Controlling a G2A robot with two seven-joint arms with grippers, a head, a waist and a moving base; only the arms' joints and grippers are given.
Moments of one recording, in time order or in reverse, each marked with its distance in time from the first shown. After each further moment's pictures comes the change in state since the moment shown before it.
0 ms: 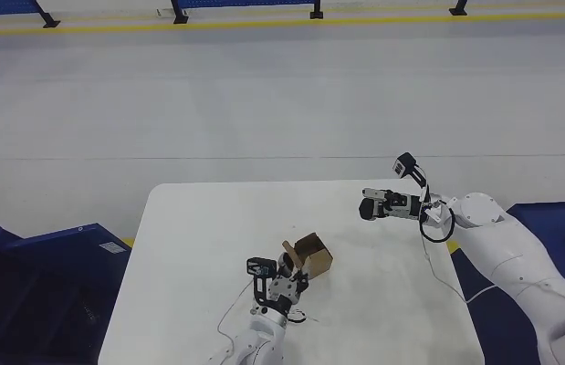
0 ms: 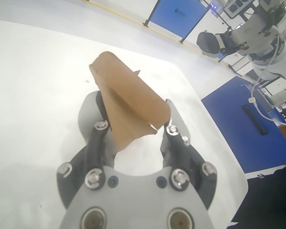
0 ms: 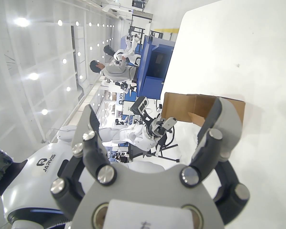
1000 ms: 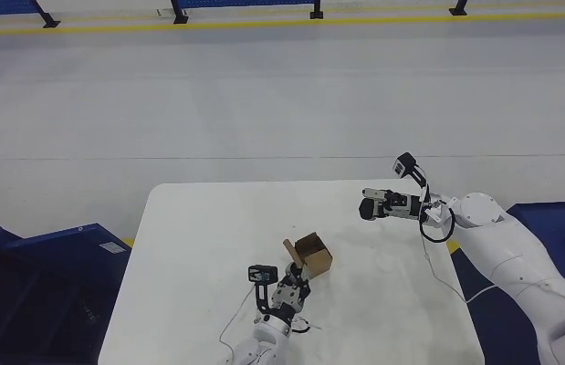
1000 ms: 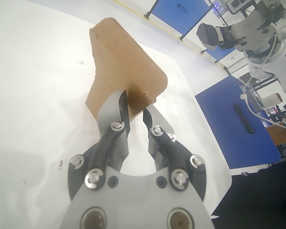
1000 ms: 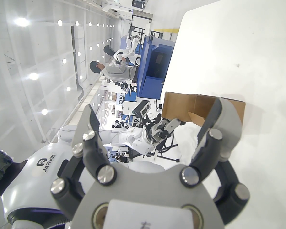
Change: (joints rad) left arm 0.059 -0.028 -0.028 -0.035 -0.048 -0.013 -0.044; right arm 0.000 0.000 0.000 0.000 0.000 0.000 0.000
